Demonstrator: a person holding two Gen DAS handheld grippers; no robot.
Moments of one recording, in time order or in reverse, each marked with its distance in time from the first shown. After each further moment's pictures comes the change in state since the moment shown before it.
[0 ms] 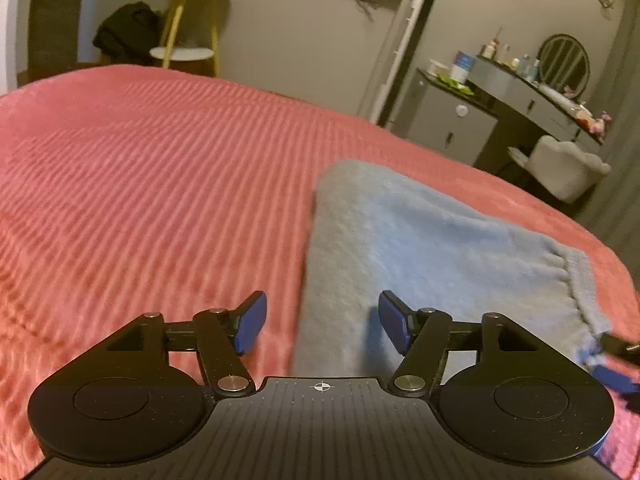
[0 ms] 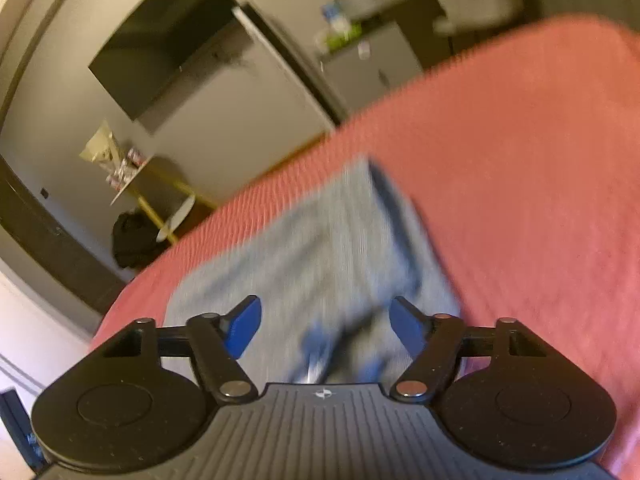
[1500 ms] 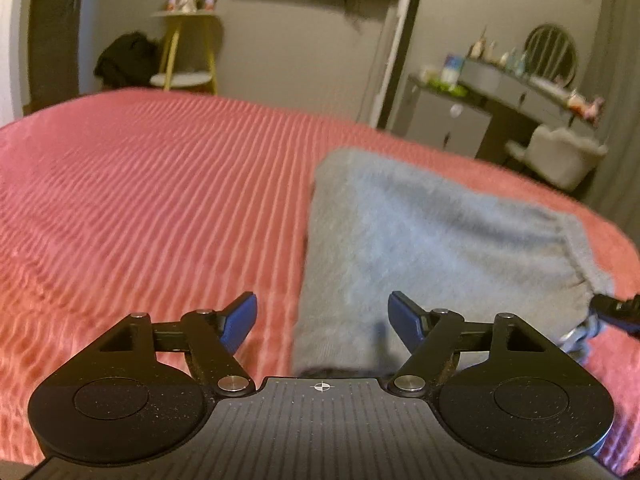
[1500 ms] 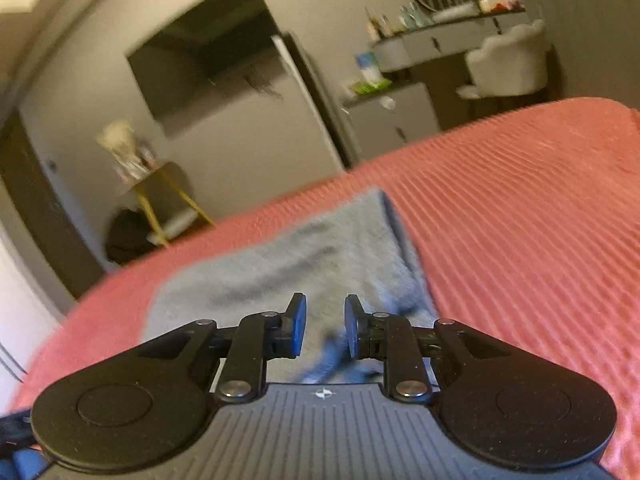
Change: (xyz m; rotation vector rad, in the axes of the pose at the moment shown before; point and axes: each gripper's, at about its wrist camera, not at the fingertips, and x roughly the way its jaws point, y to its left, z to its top) left arm -0.028 -0.004 -0.043 0.078 -0.041 0.066; right arm -0.001 0.004 -0.029 -0.237 -0.158 -0.089
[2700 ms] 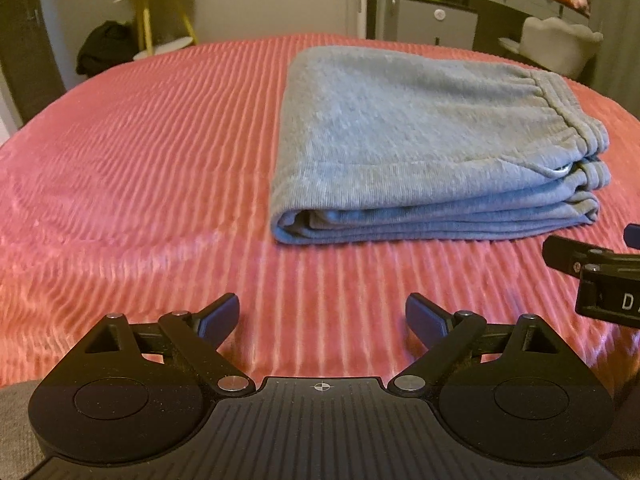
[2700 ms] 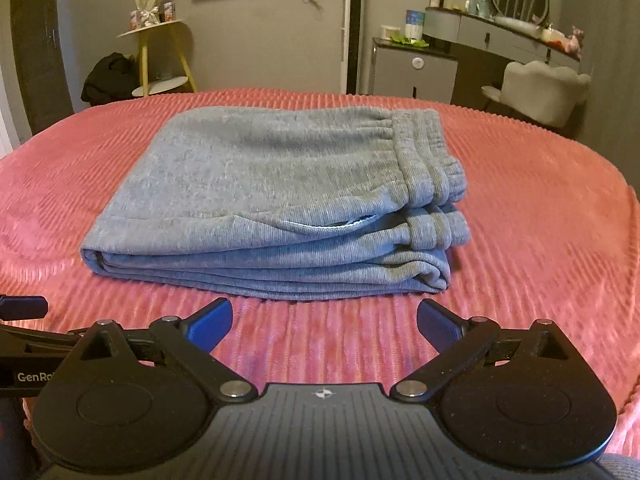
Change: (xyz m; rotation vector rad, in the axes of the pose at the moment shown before) left arm -0.020 -0.037 -0.050 0.203 0.186 0.075; right arm -0.031 0.076 -0.061 -0.393 0.190 -0.146
